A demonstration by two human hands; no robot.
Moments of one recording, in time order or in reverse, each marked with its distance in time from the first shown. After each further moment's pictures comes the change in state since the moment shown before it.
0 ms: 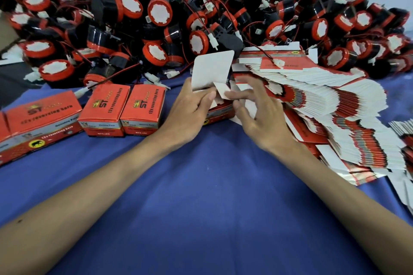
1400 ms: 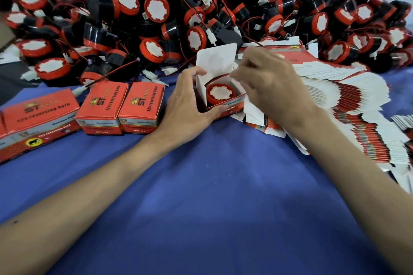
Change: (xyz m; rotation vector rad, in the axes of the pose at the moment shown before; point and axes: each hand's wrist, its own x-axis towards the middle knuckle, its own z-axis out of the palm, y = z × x) left_hand -0.002 -0.011 0.004 0.060 0.121 0.001; right_hand 0.040 -0.022 -0.034 -0.546 -0.038 -0.489
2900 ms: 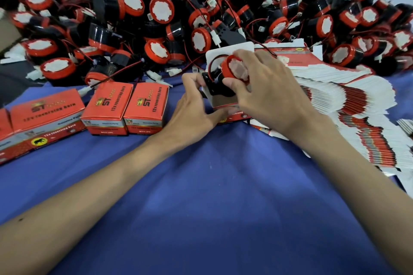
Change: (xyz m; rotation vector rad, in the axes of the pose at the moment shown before) left_hand -0.003 0.014 0.001 -0.161 -0.042 0.018; right_hand 0.011 -0.027 -0.006 0.126 -0.184 0.451
